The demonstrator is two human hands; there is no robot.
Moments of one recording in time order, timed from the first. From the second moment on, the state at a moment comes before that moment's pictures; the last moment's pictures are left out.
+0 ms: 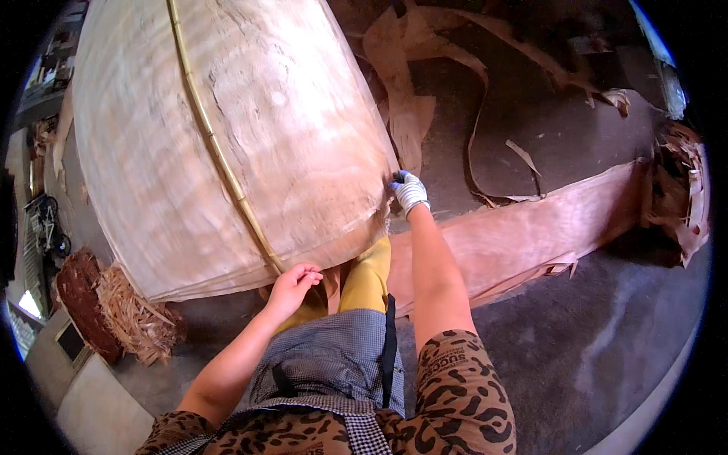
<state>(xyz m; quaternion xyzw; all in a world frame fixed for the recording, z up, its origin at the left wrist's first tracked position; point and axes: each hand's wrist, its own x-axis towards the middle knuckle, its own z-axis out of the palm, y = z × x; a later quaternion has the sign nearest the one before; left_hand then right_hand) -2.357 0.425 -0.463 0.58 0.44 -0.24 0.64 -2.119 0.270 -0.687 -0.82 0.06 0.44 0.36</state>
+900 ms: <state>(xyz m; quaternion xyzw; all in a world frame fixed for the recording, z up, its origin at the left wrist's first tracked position) -2.339 0.509 -0.449 0.73 0.43 -0.05 0.53 -2.219 0.332 -0.511 -0.66 0.17 0.49 0.54</state>
